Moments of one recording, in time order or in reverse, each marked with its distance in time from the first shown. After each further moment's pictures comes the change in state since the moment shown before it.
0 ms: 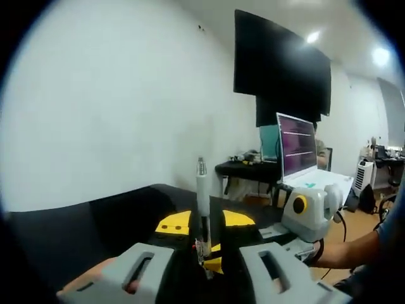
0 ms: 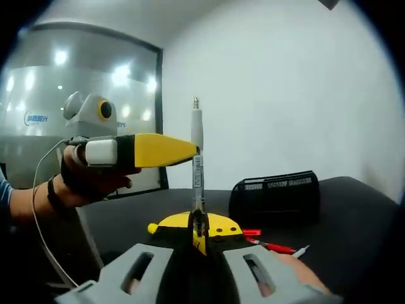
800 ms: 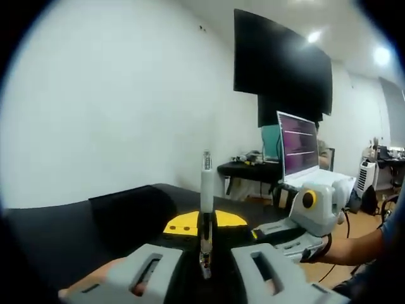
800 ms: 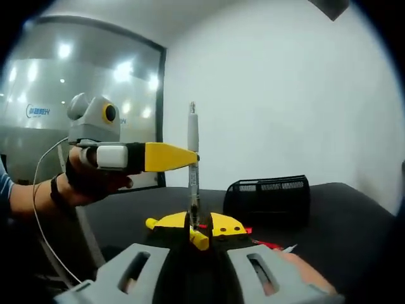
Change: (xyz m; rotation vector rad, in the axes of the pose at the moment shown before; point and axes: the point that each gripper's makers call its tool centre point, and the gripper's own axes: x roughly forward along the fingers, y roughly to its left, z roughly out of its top) left arm -0.005 0.000 -0.003 -0.007 -0.015 0.029; right arm -0.027 -0.005 0.009 -0.053 -0.004 -0.019
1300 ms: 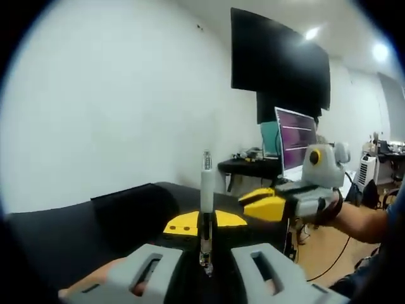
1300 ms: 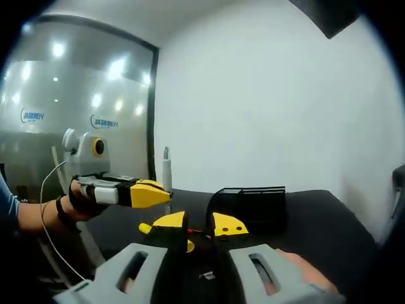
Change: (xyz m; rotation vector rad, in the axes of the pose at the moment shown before) left arm -0.006 -0.007 -0.009 0.045 0.025 0.002; right arm -0.031 -0.023 0.047 0.000 0.033 -0.059
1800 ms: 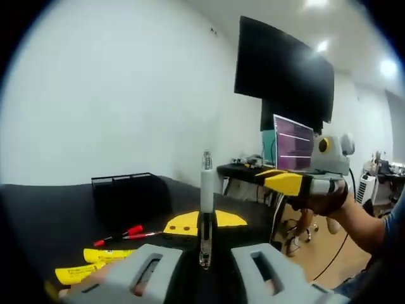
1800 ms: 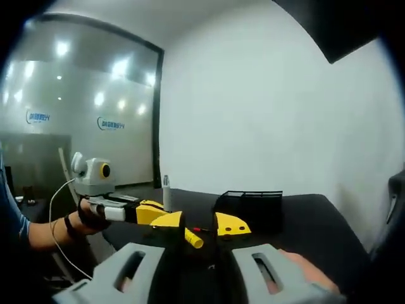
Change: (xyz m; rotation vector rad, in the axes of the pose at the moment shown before) left arm -0.034 -0.027 -0.011 -0.136 -0.041 0.023; right arm -0.048 0.031 0.026 -0.010 -0.005 0.018
